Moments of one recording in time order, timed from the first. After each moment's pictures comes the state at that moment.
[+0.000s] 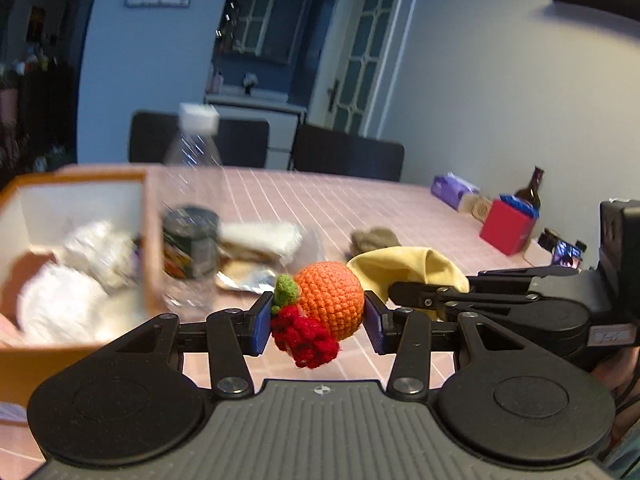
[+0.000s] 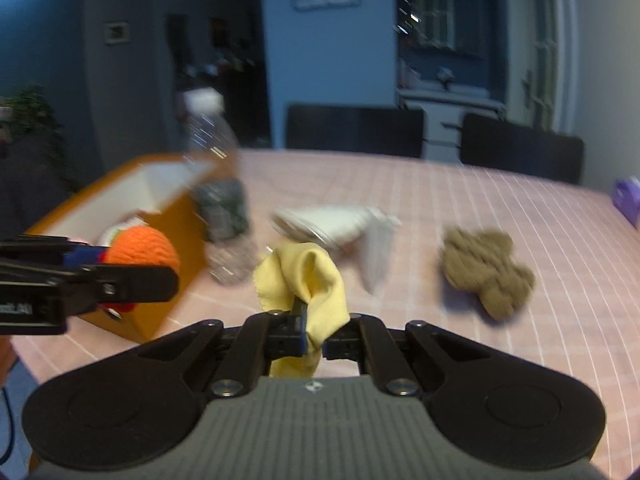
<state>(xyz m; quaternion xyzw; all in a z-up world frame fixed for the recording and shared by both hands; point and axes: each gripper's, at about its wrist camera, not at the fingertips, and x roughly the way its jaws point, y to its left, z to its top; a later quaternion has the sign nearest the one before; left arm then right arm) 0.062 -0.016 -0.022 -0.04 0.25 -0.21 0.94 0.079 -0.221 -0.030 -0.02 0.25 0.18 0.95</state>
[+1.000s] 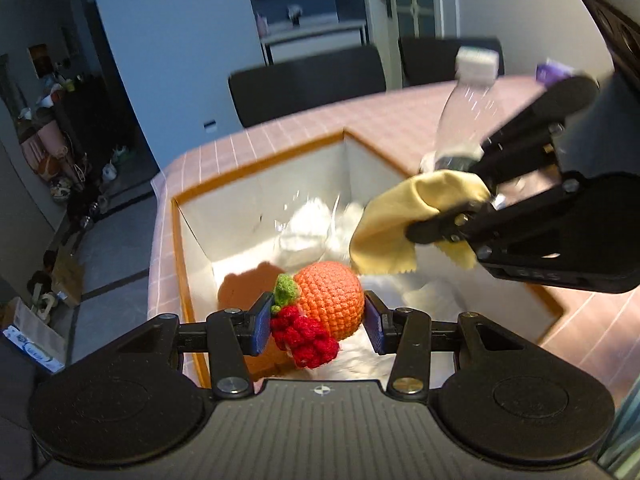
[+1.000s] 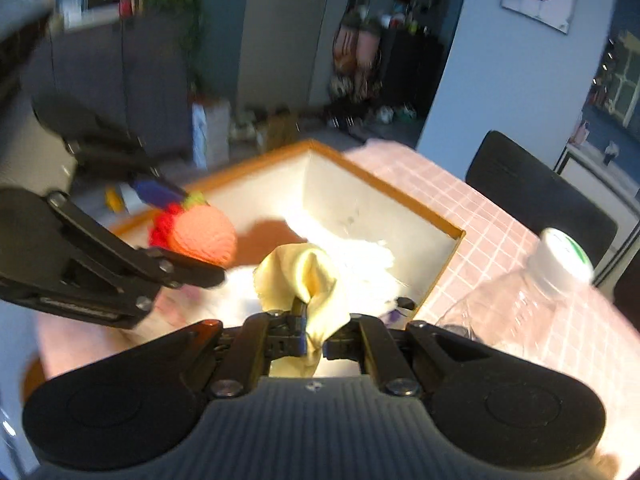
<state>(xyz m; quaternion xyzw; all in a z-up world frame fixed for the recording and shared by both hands) 0.163 0.126 -0.023 0.15 0.37 -0.12 0.91 0.220 0.025 -0.009 -0.25 0.30 0.33 0.86</state>
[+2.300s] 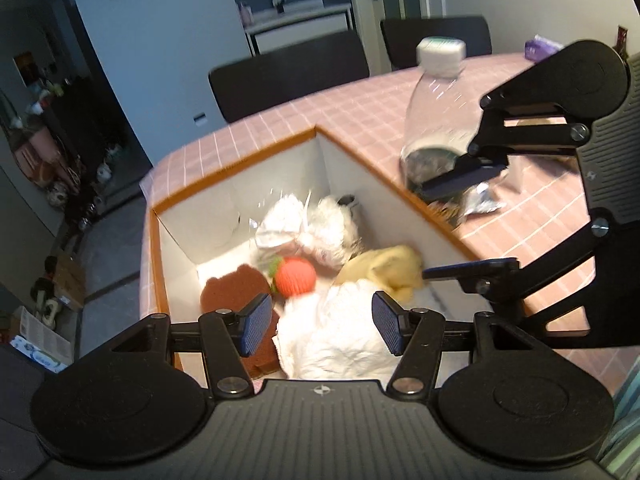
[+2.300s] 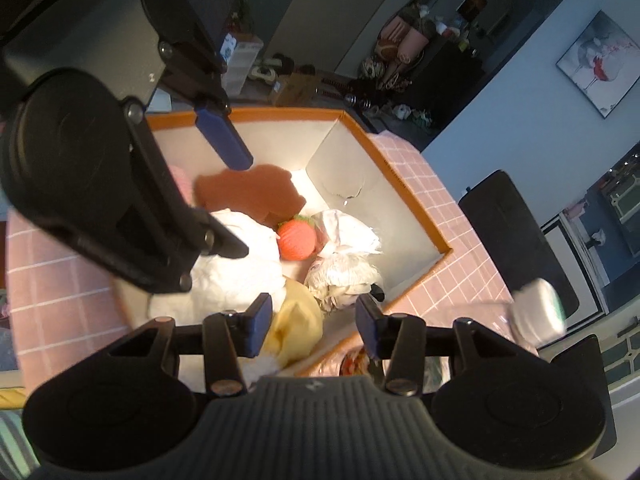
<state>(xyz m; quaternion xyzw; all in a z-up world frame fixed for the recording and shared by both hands) 0.148 0.101 0.001 0.17 0.38 -0.13 0.90 0.181 0.007 -0.002 -0.38 0.26 0.34 0.82</state>
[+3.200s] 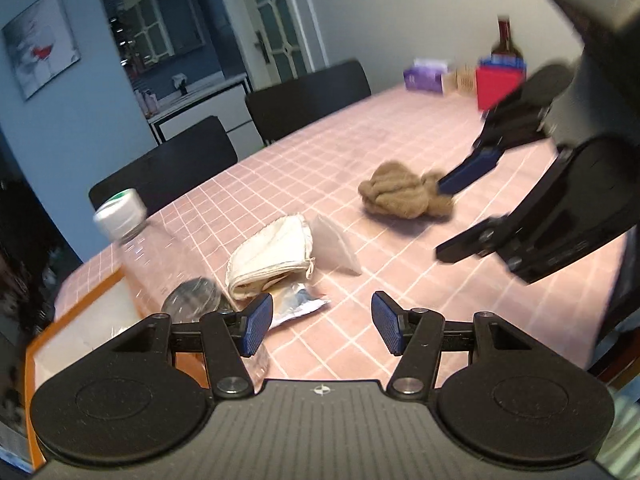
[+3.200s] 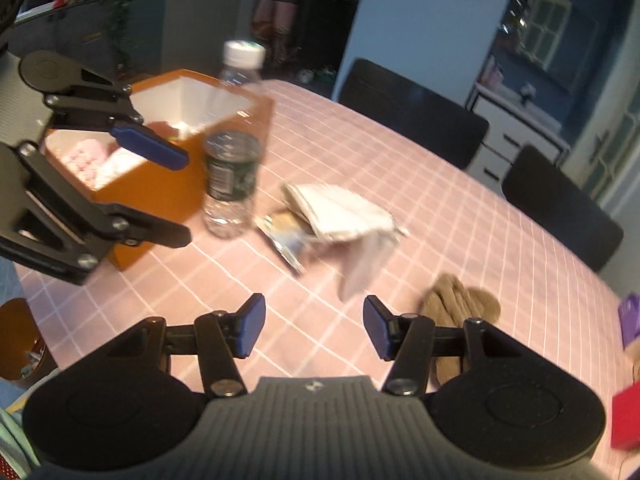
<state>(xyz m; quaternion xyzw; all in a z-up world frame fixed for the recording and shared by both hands) 0.146 -0.088 -0.022 0.25 0.29 -0.25 0.89 0.165 -0.219 -0.009 -0.20 0.34 0.23 0.89</state>
